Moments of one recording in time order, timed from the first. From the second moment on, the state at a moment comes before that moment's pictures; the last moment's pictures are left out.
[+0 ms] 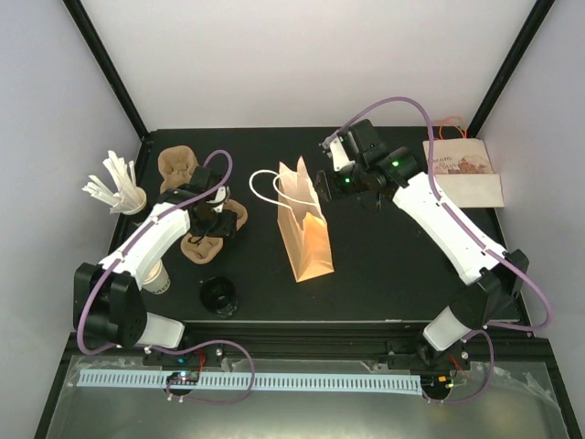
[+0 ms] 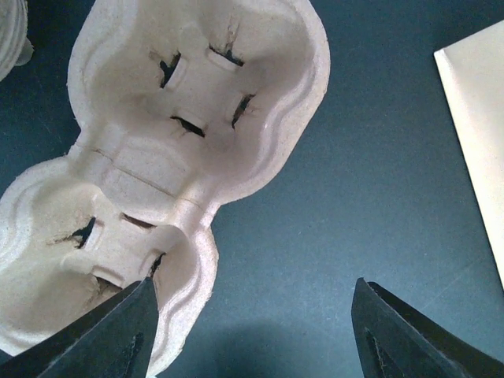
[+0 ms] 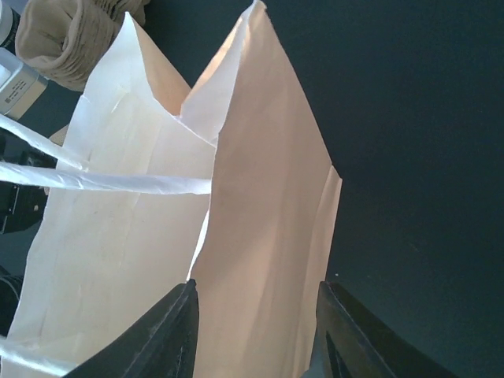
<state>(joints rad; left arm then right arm) -0.26 1.39 1.07 -0.89 0.03 -0.22 0.61 1.58 1.69 -0.99 -0.16 0.24</state>
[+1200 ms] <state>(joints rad) -0.20 1.19 0.81 -0.60 0.03 -0.47 0.69 1.73 1.90 -1.12 0.11 0.25</state>
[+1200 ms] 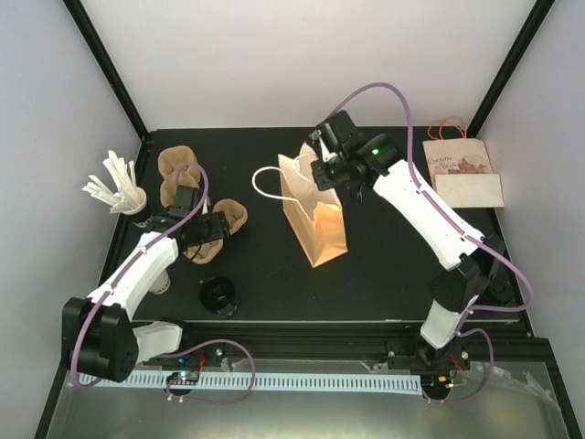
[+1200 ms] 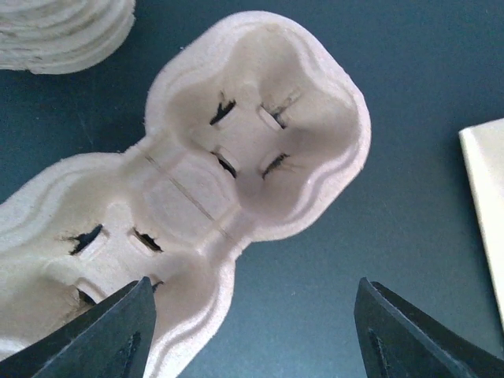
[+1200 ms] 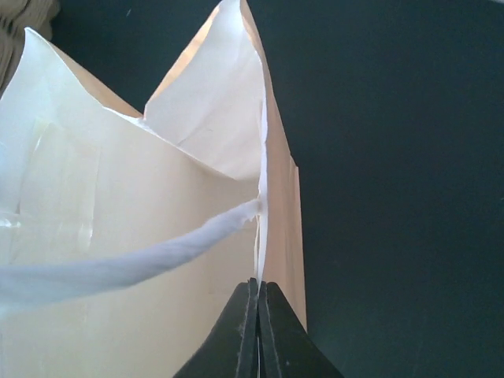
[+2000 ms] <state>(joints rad) -0.09 1.48 0.88 -0.54 0.06 -0.71 0.41 1.84 2.05 -1.08 0.02 0.21</state>
